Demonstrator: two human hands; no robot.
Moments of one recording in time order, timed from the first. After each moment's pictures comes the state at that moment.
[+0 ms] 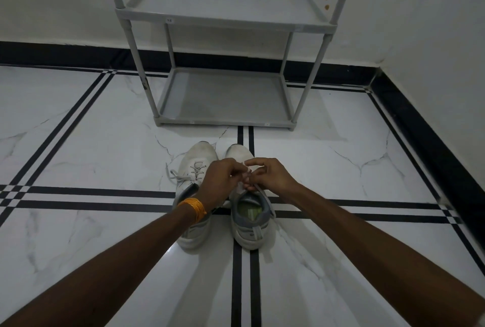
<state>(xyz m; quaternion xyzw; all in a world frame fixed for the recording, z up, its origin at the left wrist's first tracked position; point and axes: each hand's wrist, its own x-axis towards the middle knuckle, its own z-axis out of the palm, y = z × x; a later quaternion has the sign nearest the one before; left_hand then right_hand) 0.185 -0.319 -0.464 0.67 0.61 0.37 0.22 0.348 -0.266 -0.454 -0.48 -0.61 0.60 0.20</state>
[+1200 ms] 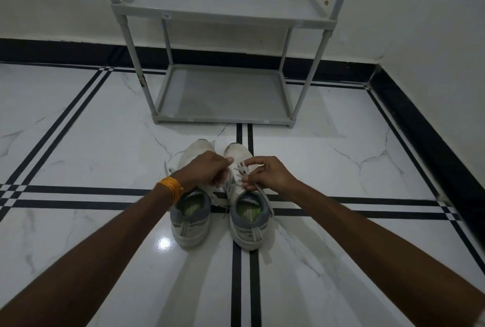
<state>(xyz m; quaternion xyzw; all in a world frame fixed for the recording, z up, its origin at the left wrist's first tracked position) 0.151 -0.311 -0.430 0.55 0.66 0.25 0.45 0.346 -0.264 -0.452 -0.50 -0.57 0.62 0.19</state>
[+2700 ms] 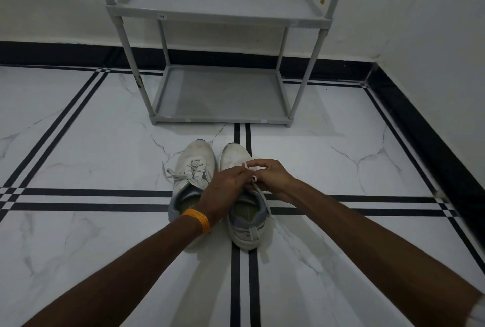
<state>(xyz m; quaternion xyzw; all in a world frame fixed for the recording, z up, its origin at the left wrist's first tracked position) 0.203 -0.343 -0.468 0.74 0.58 0.29 0.15 0.347 -0.264 -0.466 -0.53 -0.49 0.65 0.22</state>
